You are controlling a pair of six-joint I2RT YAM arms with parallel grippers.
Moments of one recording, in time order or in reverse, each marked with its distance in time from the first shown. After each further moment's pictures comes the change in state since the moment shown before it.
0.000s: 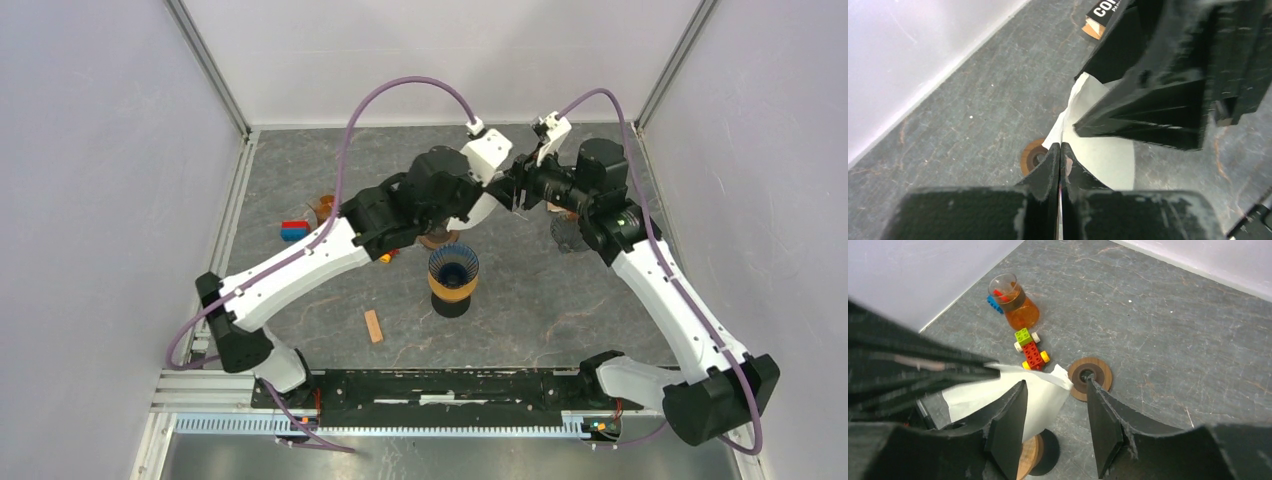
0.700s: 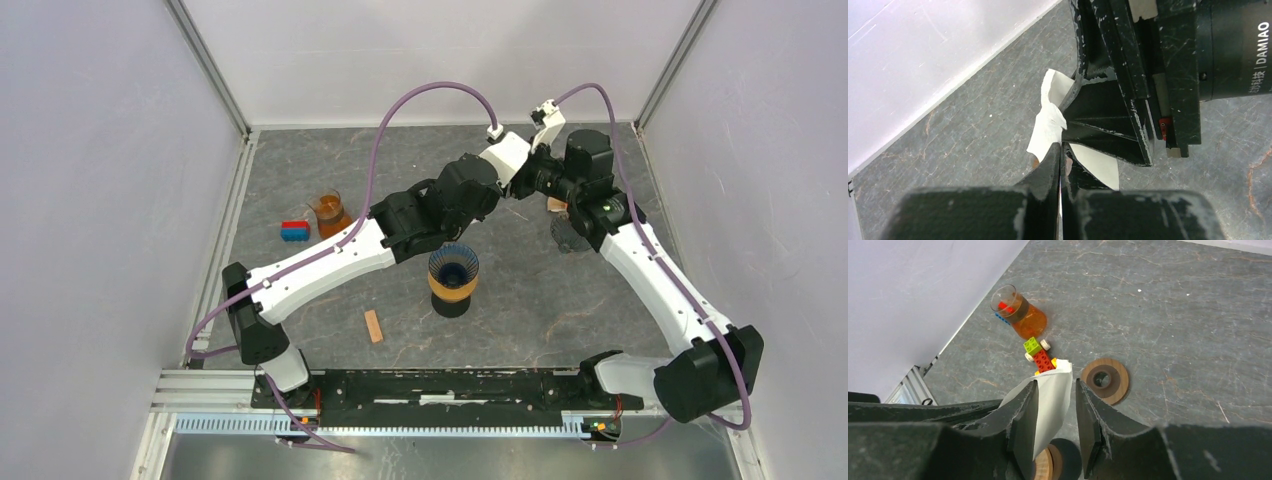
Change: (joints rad) left arm -0.041 0.076 0.027 0.046 -0.150 0.002; right arm -0.011 0.092 0.010 0.070 -0.009 0.169
